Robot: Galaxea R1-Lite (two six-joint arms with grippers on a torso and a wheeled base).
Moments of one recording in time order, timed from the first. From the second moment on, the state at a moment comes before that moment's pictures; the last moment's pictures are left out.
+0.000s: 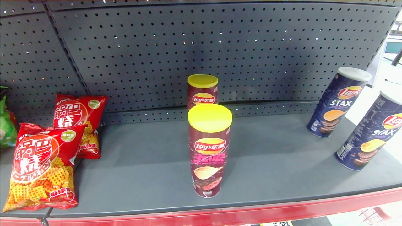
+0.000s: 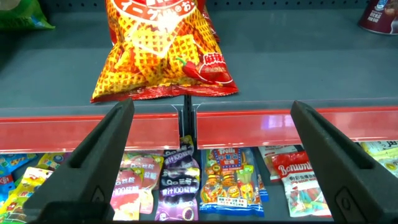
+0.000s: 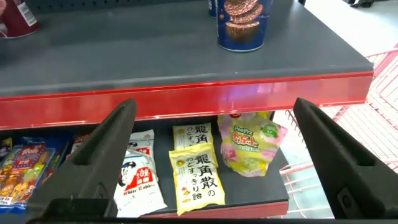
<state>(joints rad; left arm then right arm) 0.00 0.00 0.00 0.01 0.02 -0.02 0.00 0.00 0.00 0.00 0.02 0.02</state>
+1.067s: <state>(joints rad) 0.00 0.00 0.00 0.01 0.02 -0.02 0.00 0.00 0.00 0.00 0.01 0.02</state>
